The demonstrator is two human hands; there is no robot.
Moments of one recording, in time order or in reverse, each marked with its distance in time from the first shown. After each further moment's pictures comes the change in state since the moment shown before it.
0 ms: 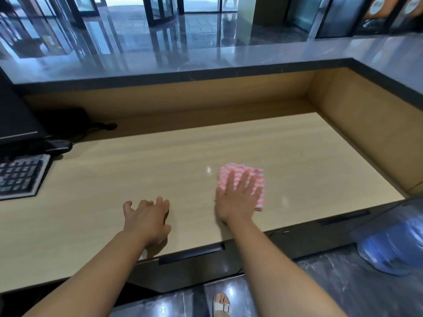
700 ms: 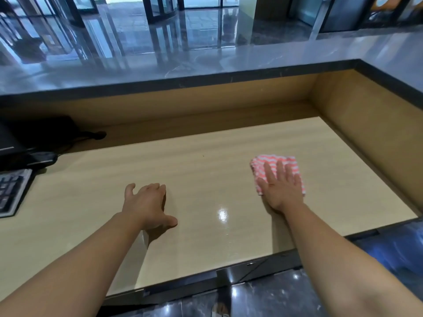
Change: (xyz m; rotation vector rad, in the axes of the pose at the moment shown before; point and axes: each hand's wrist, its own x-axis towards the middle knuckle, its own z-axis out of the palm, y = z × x) left_hand 0.072 0.009 -0.040 -0.057 0.047 0.000; right_hand 0.102 0.119 -0.051 -0.039 -0.053 -0.080
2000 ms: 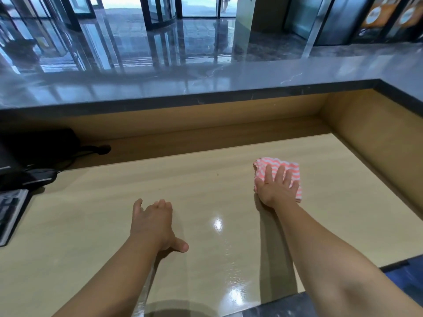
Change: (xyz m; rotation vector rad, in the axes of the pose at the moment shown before) left_hand 0.030 -0.022 0.001 0.047 -0.069 -0.014; right_hand 0.061 -0.073 -0.009 0.064 -0.048 0.204
